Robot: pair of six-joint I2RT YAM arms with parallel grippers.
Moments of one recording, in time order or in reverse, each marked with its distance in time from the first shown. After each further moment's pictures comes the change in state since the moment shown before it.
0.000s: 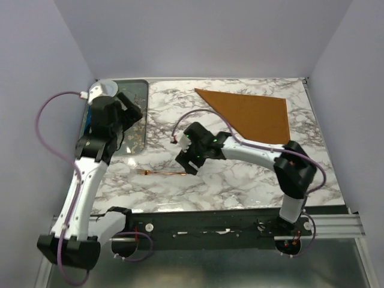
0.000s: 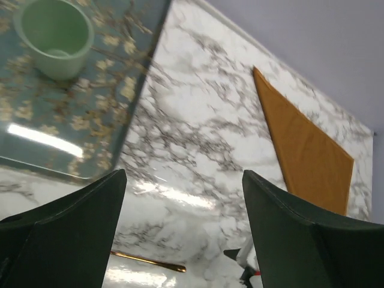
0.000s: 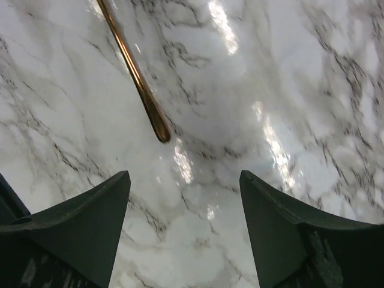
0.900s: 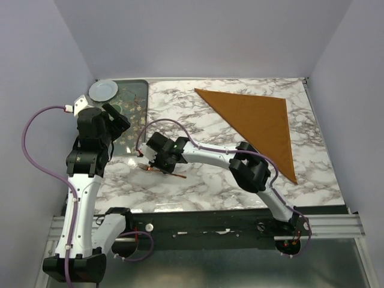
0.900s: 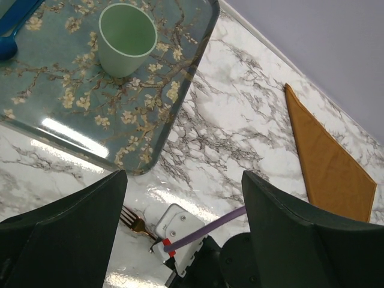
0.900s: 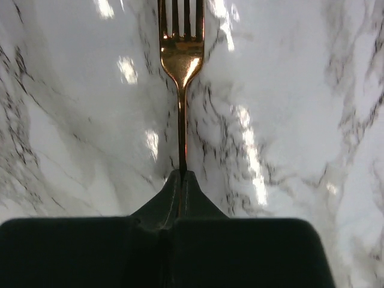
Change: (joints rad) left arm 0.175 -0.211 -0.082 -0.104 -0.031 0.046; right arm 0.200 0.544 0.624 -0.175 0.035 -0.099
